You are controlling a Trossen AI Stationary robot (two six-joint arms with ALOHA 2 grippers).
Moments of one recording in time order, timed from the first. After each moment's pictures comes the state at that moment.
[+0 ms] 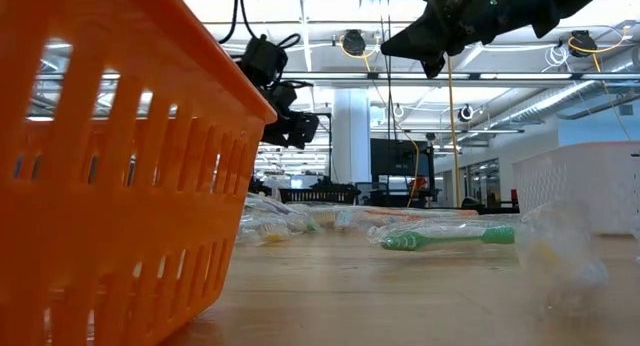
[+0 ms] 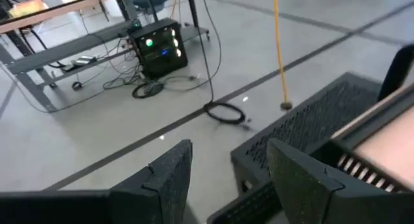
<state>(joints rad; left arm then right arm) 0.55 1.86 1.10 0.40 -0.49 0.00 -0.14 1.10 0.67 0.18 -0.13 0.07</state>
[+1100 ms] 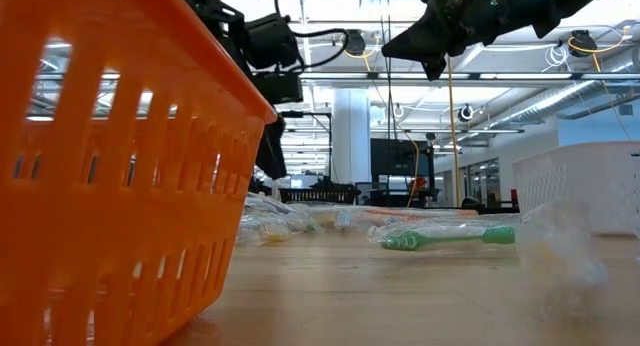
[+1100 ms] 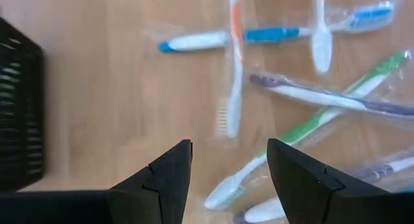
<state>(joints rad) 0.26 1.71 1.10 -0.43 0.06 0.42 -0.14 1.10 0.67 0.17 -0.13 0.09</state>
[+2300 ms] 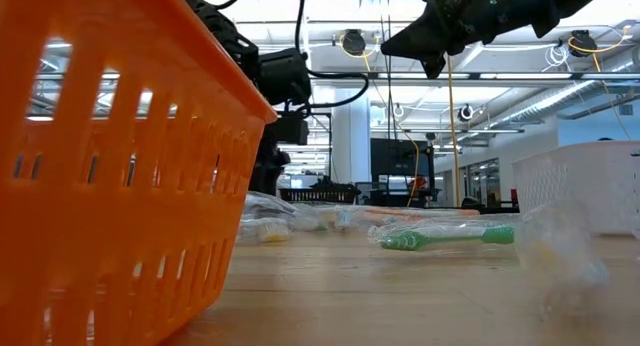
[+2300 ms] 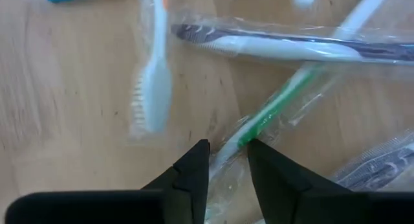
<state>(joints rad) 0.21 1.90 1.10 -0.44 0.06 0.46 -0.14 1.10 0.67 0.18 -0.13 0.09</state>
